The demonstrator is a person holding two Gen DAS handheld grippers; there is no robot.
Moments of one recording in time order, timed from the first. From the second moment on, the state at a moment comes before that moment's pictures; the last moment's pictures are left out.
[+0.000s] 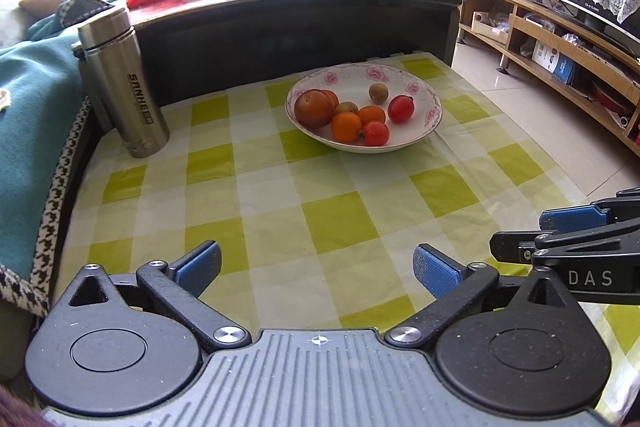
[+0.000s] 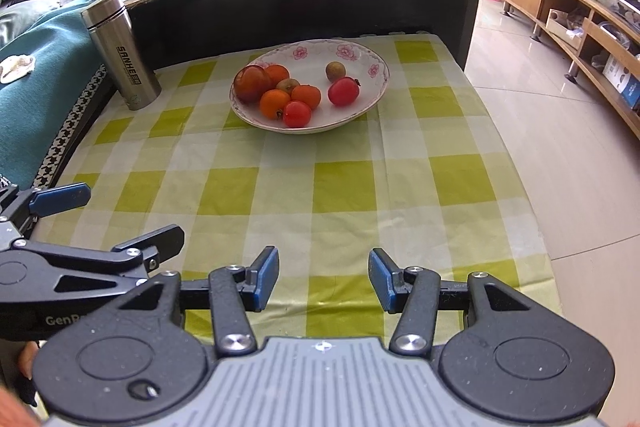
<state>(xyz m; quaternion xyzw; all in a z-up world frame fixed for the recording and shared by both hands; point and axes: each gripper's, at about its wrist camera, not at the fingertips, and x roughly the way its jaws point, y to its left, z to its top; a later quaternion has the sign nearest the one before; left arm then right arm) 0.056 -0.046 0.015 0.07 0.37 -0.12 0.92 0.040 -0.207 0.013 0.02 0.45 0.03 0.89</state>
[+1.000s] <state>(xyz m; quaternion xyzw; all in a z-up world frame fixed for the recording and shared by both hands) 0.024 -0.039 0.016 0.03 0.40 -0.10 0.91 -0.006 -0.204 0.018 0.03 0.44 0.02 0.90</state>
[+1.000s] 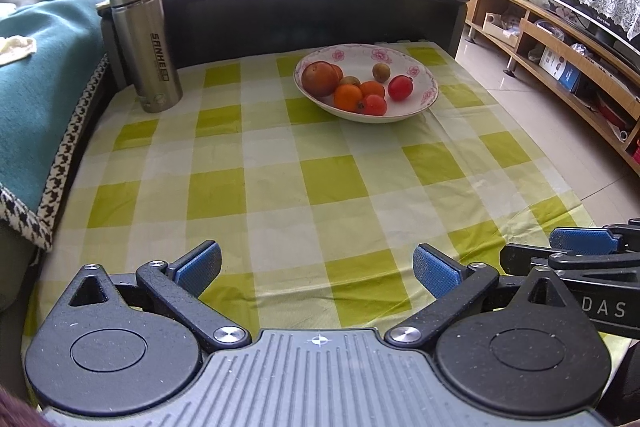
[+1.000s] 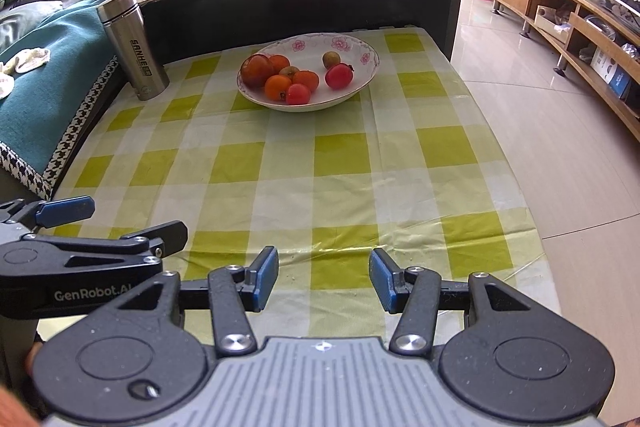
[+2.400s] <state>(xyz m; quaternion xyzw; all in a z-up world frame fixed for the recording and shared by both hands) 0.013 -0.042 0.017 0.06 0.39 -0.07 0.92 -0.013 -0.194 0.012 0.02 0.45 0.03 0.89</state>
